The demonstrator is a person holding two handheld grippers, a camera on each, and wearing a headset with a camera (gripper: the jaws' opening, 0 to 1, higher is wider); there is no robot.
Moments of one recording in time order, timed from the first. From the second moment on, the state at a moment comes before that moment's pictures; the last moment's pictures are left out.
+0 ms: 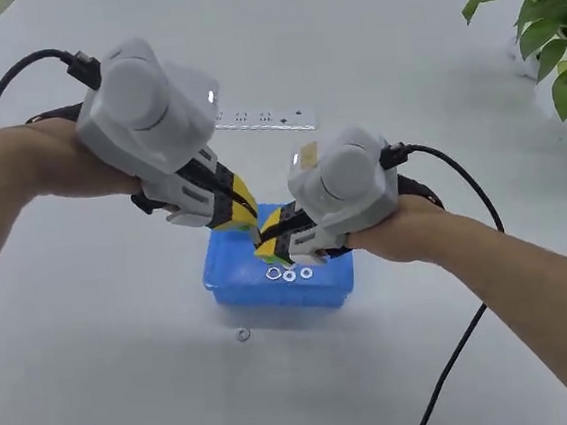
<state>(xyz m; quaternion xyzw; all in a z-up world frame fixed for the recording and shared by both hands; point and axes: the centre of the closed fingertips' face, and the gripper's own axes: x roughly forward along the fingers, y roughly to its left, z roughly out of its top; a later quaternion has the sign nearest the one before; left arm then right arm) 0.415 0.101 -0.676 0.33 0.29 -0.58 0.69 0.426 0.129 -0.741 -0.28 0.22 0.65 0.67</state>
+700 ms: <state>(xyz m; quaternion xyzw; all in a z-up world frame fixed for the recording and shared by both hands) 0.375 0.112 -0.668 0.32 0.30 -0.58 0.69 0.388 0.139 -0.732 -0.28 0.21 0.66 0.66</state>
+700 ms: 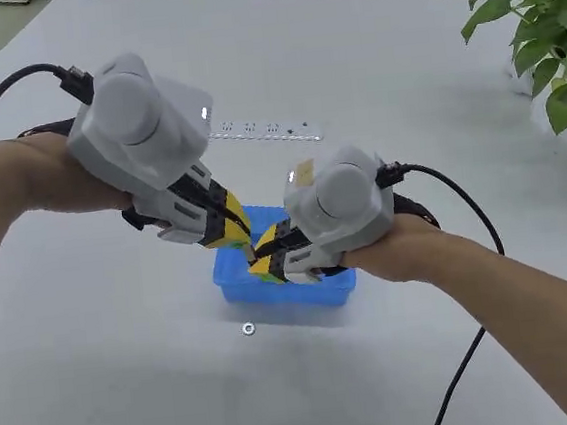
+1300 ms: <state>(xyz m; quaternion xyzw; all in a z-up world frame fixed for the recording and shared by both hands) 0.359 0.112 -0.675 0.32 0.31 -0.58 0.69 0.369 0.142 -0.740 -0.28 0.21 0.67 0.66</state>
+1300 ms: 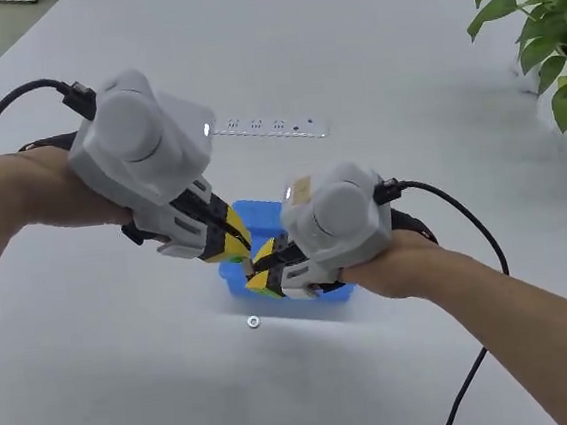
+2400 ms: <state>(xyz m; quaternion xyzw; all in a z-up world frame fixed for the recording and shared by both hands) 0.345 0.111 -0.710 0.30 0.33 -0.59 0.67 0.349 0.141 -0.771 -0.26 0.24 0.68 0.64</state>
